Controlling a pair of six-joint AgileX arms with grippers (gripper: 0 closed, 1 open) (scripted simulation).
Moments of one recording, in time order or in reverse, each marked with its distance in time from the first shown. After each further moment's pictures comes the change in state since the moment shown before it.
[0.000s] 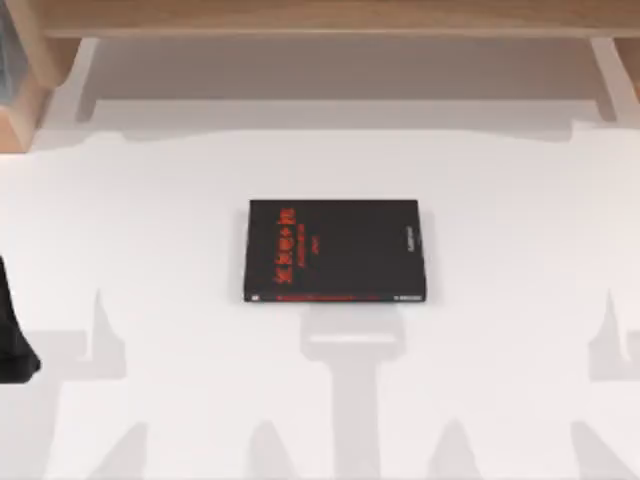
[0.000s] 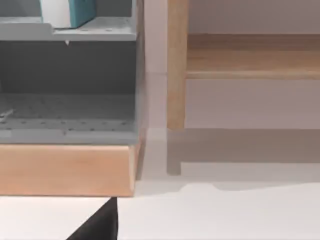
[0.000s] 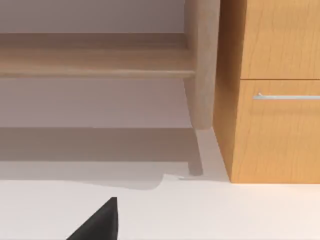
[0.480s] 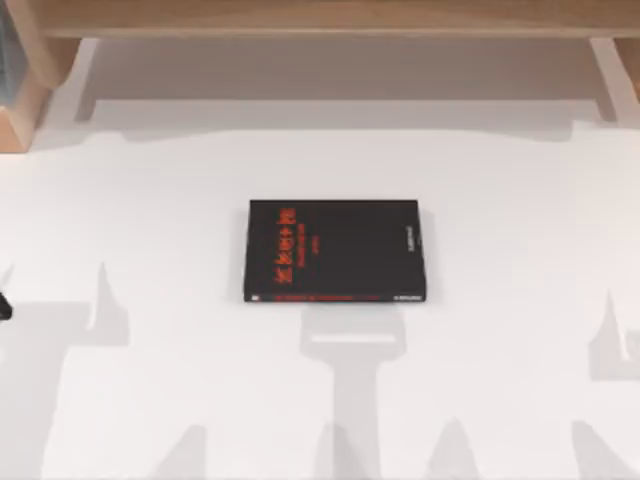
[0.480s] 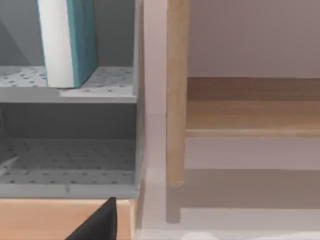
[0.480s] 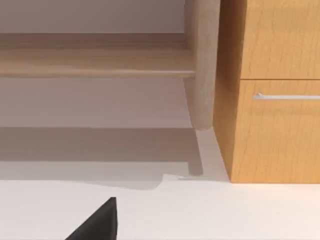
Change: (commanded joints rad) left arm 0.046 0.221 0.182 0.081 0.051 0.000; right arm 0.000 0.000 0.000 0.000 0.000 0.000
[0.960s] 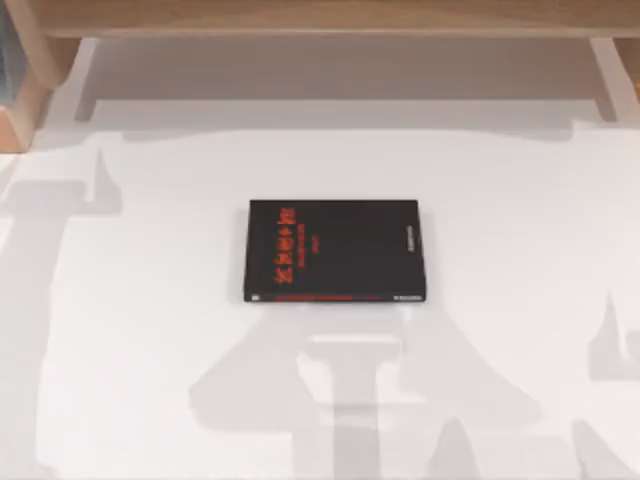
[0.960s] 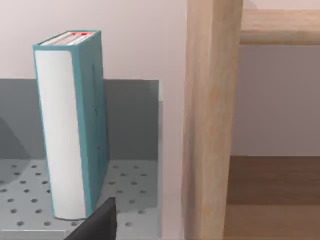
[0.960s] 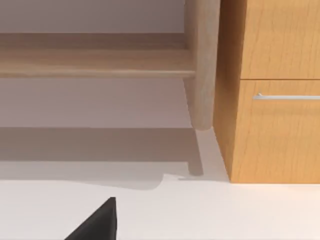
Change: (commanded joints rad) left arm 0.130 0.756 0.522 0.231 0.147 -0.001; right arm 0.000 0.000 0.000 0.000 0.000 0.000
